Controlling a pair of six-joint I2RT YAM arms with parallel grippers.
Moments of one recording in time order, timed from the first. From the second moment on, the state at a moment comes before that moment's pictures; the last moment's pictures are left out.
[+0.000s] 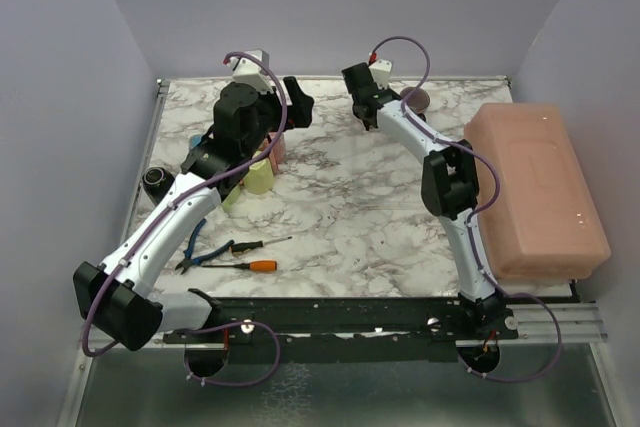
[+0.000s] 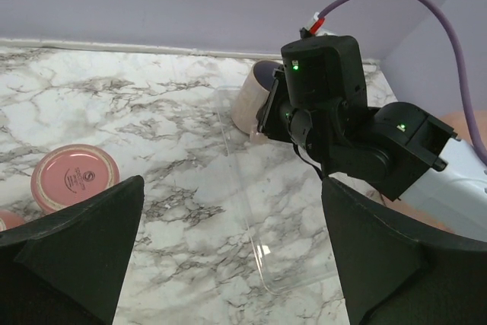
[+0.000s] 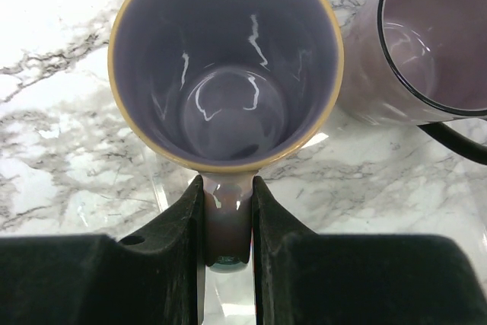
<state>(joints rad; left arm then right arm) -0.51 1.26 1.26 -0.14 -0.15 -0.39 0.49 2.38 2.13 -0.54 0.61 0.50</state>
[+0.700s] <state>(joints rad) -0.51 1.31 1.31 -0.23 -0.15 -0.40 0.46 2.41 2.21 -0.63 0.32 0.75</state>
